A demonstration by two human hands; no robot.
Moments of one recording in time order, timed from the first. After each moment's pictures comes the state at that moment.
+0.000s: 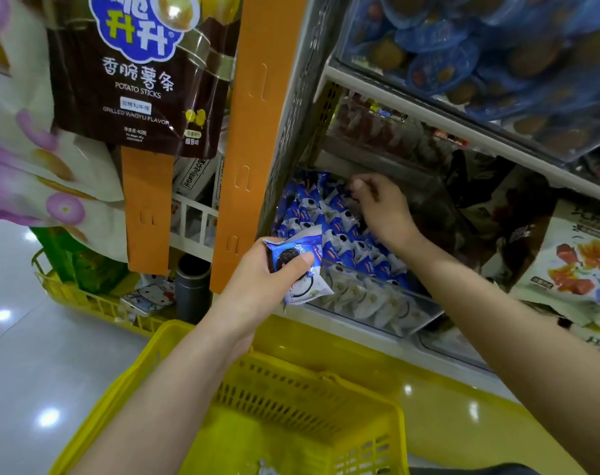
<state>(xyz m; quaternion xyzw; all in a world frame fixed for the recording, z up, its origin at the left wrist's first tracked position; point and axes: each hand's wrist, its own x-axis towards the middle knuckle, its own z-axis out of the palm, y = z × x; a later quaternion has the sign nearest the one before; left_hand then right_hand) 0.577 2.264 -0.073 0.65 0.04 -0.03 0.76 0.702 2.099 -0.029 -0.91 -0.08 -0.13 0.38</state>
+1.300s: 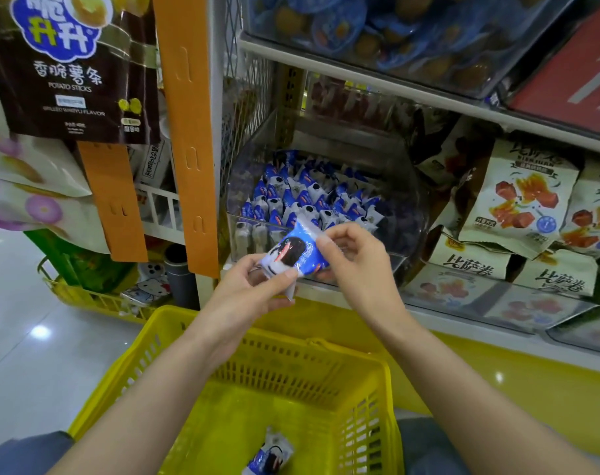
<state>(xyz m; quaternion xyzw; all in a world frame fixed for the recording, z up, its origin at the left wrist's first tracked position) 0.541 2.226 -0.094 0.60 0.05 -0.08 0.80 0.560 2.083 -0.060 -0.80 -0.04 -0.08 0.60</state>
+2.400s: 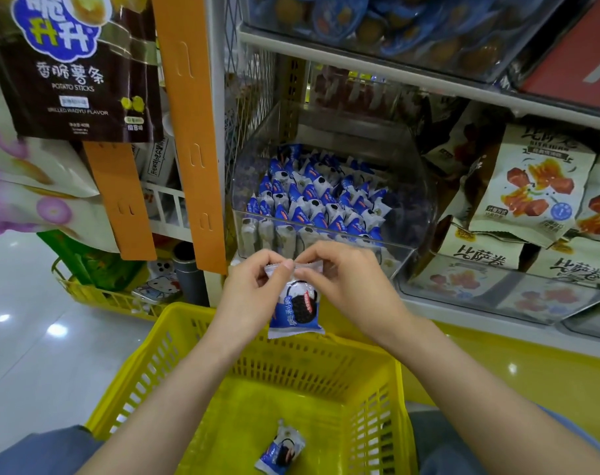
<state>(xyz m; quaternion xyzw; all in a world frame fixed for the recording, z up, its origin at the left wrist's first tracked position) 0.536 2.224 -0.094 0.76 -0.03 0.06 0.65 0.553 2.083 -0.069 -0.92 -0.22 -0.09 0.32</state>
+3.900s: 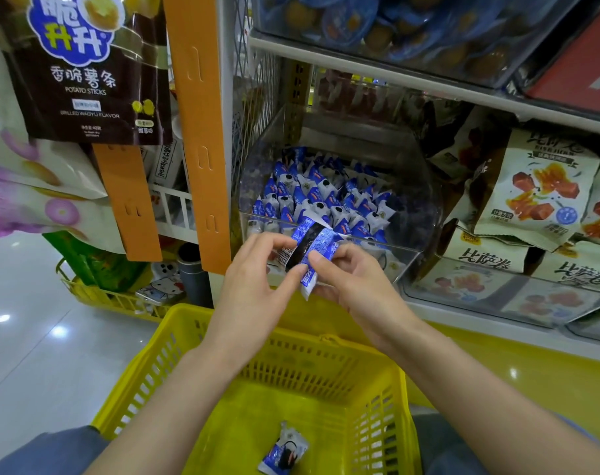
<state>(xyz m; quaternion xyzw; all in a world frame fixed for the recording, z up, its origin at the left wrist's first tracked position) 0.532 2.231 -0.089 0.85 -0.10 0.22 0.47 0.544 2.095 -0.066 -0.67 0.01 0.09 0.74</state>
